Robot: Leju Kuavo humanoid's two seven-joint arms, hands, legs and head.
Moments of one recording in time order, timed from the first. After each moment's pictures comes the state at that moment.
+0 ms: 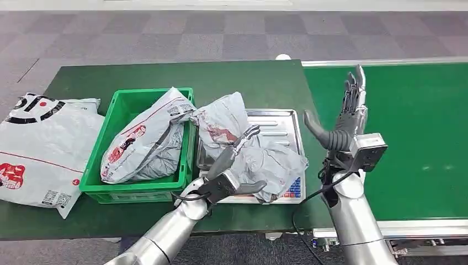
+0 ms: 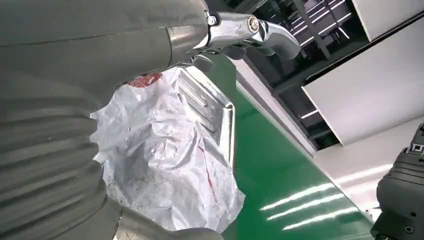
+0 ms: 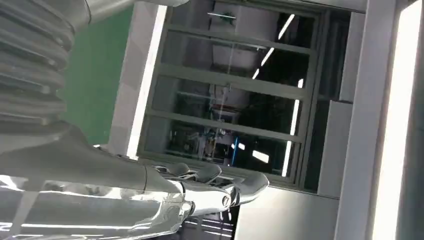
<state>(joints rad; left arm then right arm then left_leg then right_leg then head) -0.51 -0.29 -0.56 -0.72 -0.27 0.10 -0.70 -0.40 0.02 0.24 -1.35 -0.08 -0.26 -0.66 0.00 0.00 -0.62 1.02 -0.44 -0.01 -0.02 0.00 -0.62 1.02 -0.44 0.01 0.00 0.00</state>
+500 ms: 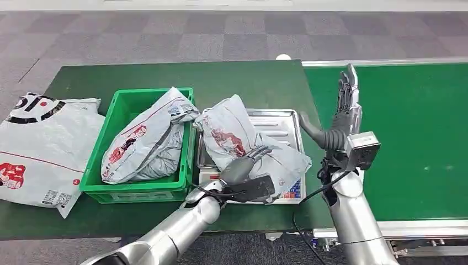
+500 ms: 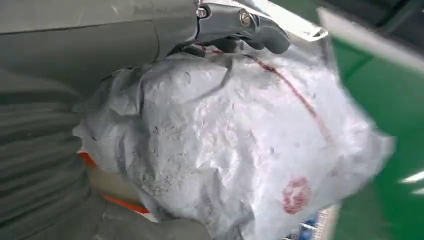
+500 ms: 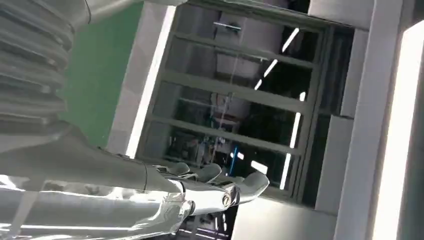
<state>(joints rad) -0.64 -0.36 -0.66 -0.47 -0.54 0.12 -0.23 -0.41 0.02 0.24 -1.33 -0.02 -0.24 -0.65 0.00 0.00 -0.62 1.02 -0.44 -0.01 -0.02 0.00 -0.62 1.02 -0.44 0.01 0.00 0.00</state>
